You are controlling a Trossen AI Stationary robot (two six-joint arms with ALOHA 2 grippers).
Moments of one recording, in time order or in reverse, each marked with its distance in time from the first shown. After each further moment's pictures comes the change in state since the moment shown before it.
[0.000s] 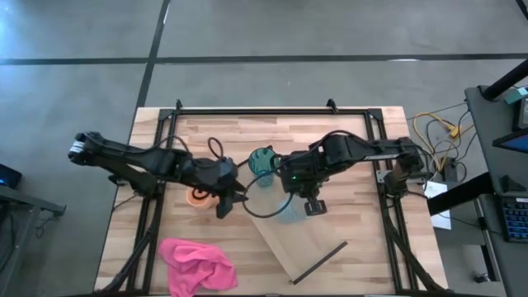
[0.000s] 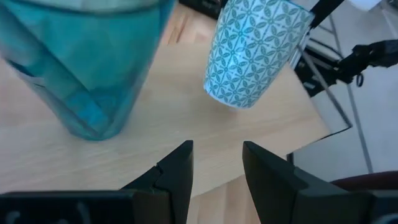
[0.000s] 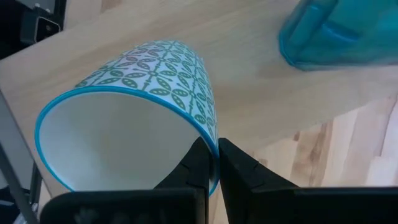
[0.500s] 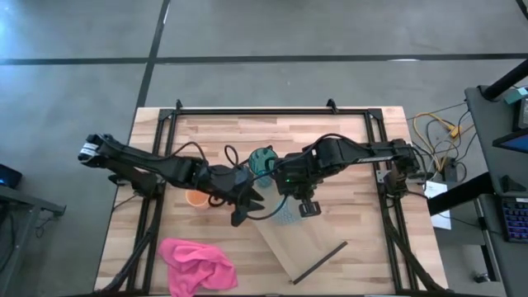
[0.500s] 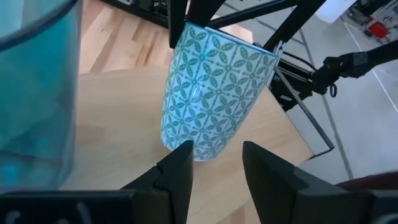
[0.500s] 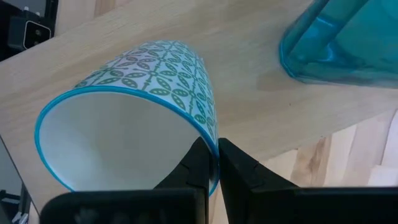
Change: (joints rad) left arm -0.007 0.121 0.000 0.227 0.053 0.030; right arm 0.000 0.030 0.000 0.036 0.010 -0.006
